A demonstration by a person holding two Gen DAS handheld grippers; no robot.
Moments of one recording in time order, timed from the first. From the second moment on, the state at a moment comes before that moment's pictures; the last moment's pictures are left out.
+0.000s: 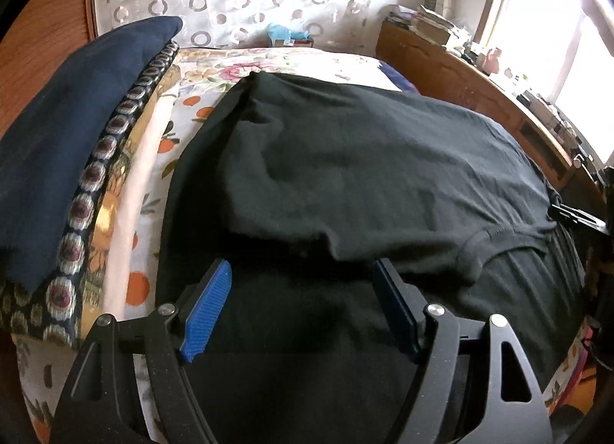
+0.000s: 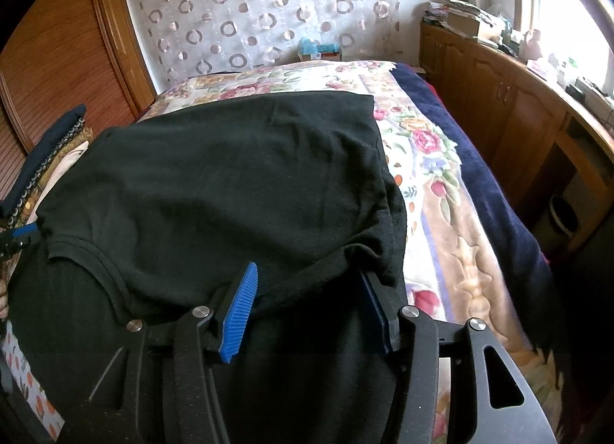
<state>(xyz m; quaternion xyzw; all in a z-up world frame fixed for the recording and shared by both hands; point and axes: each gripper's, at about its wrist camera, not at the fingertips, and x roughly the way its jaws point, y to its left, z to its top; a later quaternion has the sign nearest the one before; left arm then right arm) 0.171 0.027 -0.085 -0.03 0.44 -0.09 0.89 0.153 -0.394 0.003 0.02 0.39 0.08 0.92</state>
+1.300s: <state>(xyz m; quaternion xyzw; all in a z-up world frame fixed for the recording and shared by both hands) 0.152 0.043 -0.026 -0.04 0.33 -0.08 0.94 0.108 -0.406 0.046 0.00 0.29 0.10 0.95</state>
